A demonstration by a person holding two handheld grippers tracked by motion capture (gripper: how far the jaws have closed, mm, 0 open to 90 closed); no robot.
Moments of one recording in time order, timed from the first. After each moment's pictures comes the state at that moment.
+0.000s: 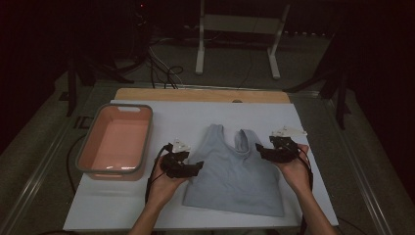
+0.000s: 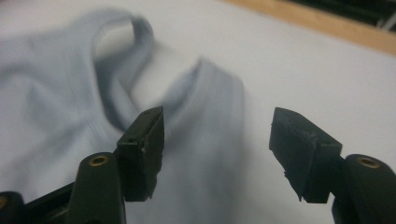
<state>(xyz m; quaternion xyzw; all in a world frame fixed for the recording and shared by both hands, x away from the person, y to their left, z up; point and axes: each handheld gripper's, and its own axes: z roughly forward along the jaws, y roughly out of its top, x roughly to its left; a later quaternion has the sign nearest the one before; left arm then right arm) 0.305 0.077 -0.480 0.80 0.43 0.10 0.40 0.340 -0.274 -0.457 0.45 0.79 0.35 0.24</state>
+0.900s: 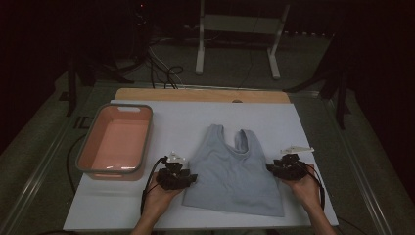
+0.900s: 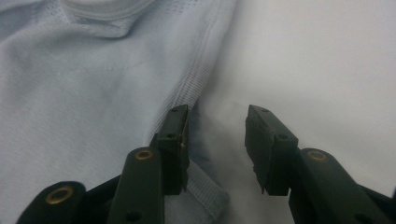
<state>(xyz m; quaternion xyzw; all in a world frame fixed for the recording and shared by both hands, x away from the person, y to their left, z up) 0.288 0.086 -0.510 0.82 0.44 0.03 0.38 0.315 -0.308 -0.504 0.48 0.80 0.31 0.15</state>
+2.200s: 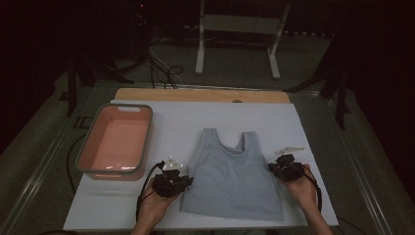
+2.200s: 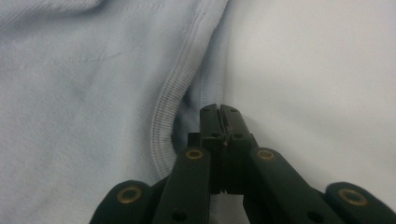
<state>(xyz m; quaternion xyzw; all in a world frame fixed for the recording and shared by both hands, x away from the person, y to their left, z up) 0.264 0.094 -0.493 0.82 0.42 0.04 0.39 0.313 -0.297 -0.504 0.48 0.82 0.26 0.17</state>
